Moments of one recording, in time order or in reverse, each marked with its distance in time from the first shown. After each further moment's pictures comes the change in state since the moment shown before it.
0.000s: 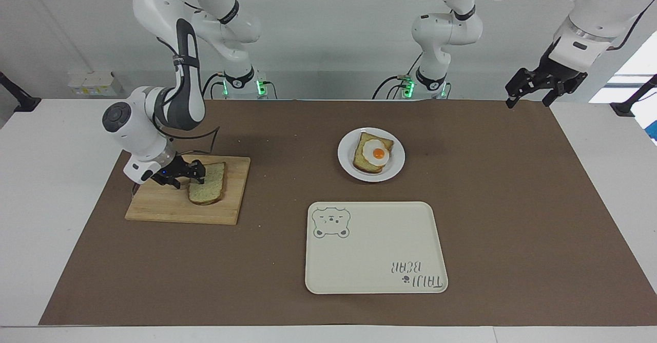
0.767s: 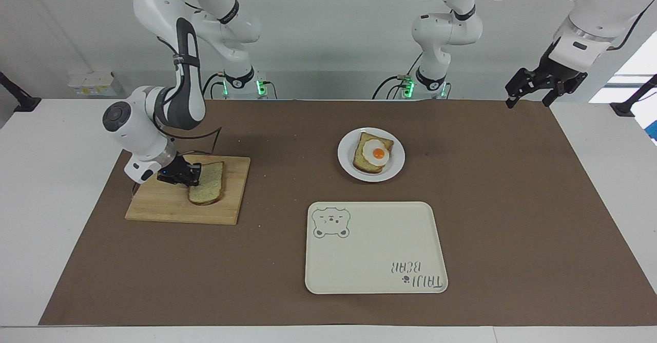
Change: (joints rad) left arm 0.000 0.000 0.000 0.000 0.000 0.000 0.000; right arm 0.001 -0.004 0.002 0.001 0.014 -0.001 0.024
